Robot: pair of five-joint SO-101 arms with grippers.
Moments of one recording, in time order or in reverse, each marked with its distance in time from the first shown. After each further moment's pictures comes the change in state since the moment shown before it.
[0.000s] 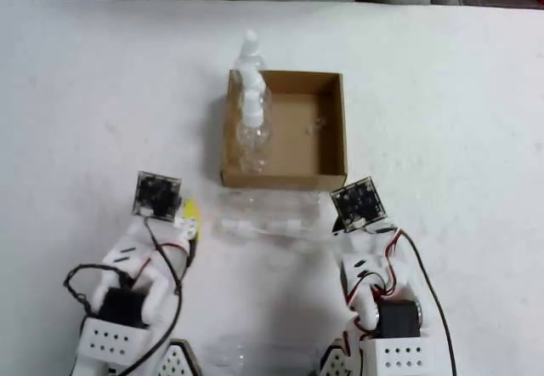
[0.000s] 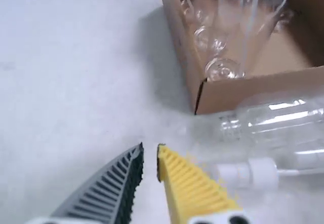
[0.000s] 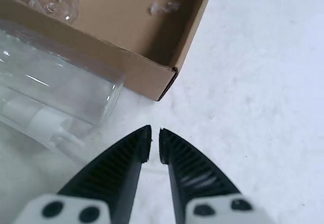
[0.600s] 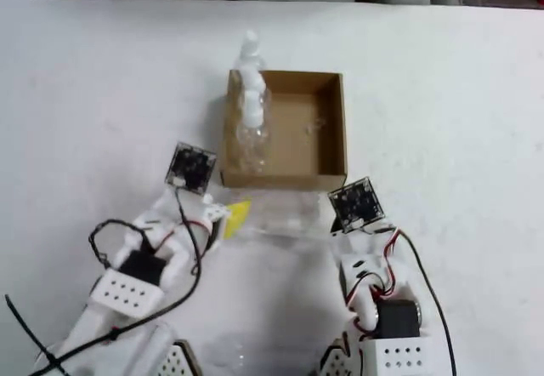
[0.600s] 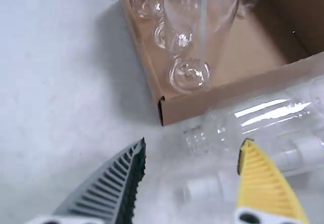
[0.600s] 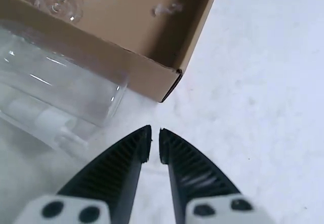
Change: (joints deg) left arm 8.0 37.2 -11.4 -23.5 0.0; right arm -0.8 0.0 0.0 0.0 -0.1
